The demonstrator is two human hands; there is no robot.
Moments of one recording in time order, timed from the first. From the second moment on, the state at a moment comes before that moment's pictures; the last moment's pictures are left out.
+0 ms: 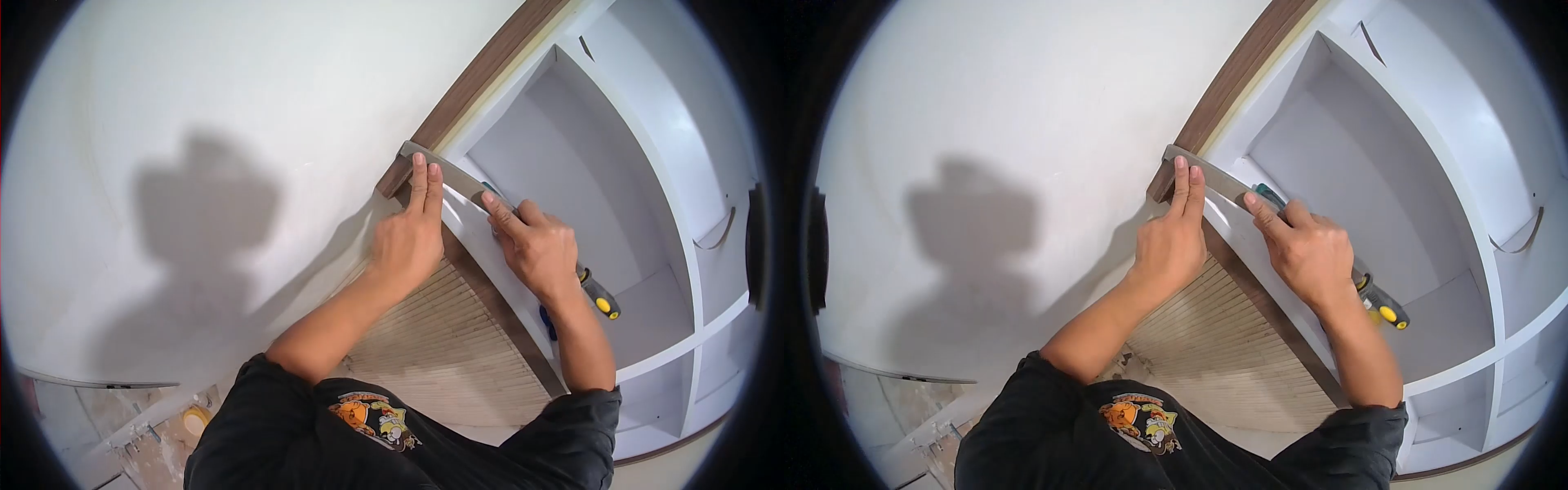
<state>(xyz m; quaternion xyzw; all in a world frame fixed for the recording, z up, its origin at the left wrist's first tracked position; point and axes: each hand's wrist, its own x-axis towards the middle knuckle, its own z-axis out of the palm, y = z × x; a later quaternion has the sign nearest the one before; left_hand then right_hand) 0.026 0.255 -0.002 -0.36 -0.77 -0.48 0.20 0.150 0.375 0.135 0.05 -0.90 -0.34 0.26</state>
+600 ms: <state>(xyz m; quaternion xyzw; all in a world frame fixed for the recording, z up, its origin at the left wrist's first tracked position) 0.038 0.249 -0.001 -0.39 -0.77 -0.48 0.16 0.166 0.375 0.127 0.03 -0.91 -0.31 0.26</state>
